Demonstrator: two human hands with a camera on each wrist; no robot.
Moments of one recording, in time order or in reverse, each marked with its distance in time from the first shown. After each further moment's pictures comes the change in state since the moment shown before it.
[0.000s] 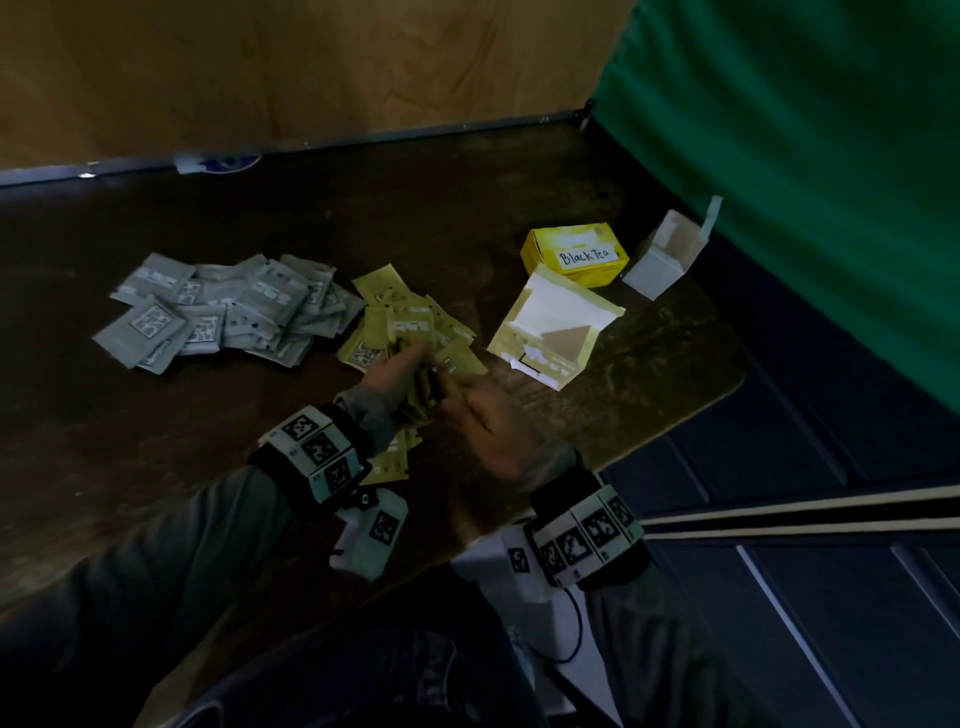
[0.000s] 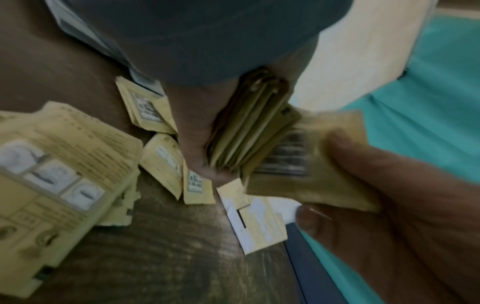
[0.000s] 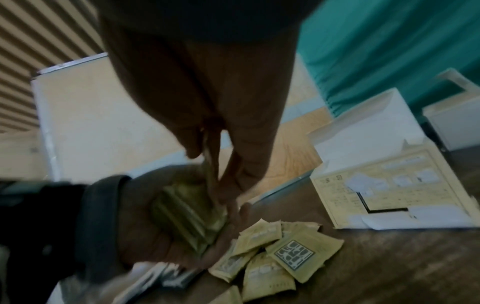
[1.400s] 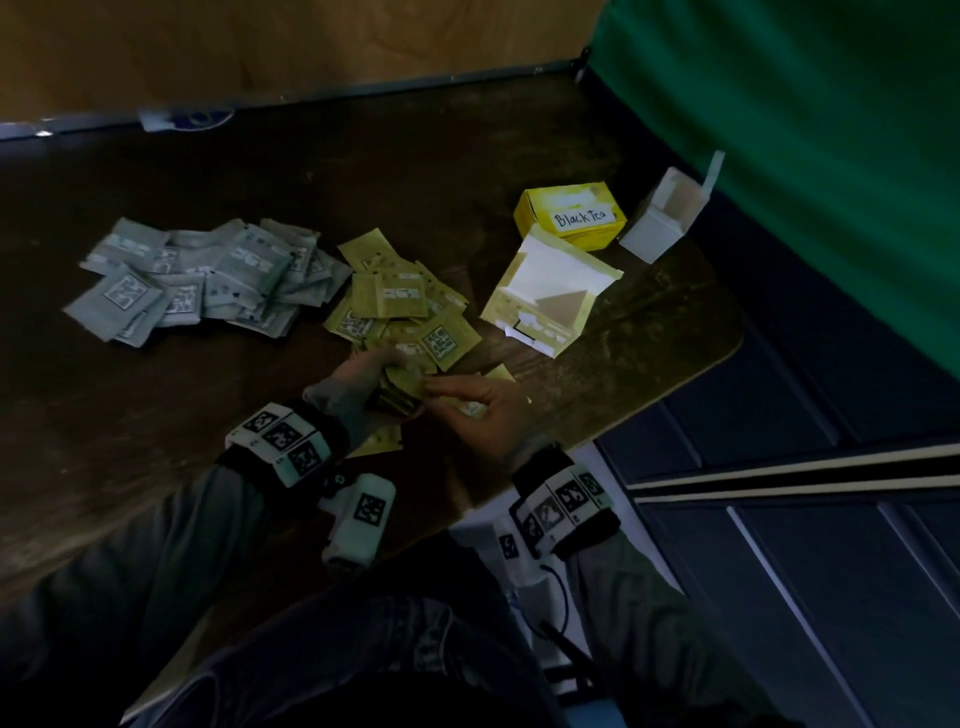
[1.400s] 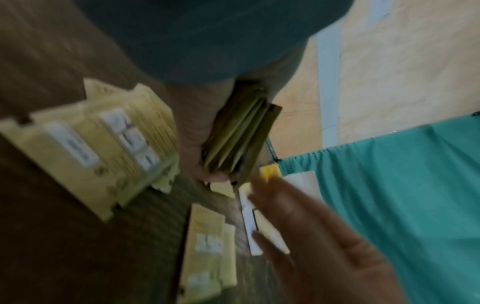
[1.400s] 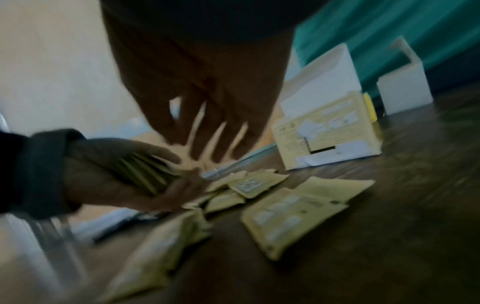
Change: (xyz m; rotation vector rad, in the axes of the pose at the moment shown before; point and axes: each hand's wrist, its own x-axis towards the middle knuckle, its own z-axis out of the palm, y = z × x) left_hand -0.005 -0.016 -0.014 -0.099 0.003 -0.184; right_hand -0.010 0.040 0.026 0.217 0.229 -0.005
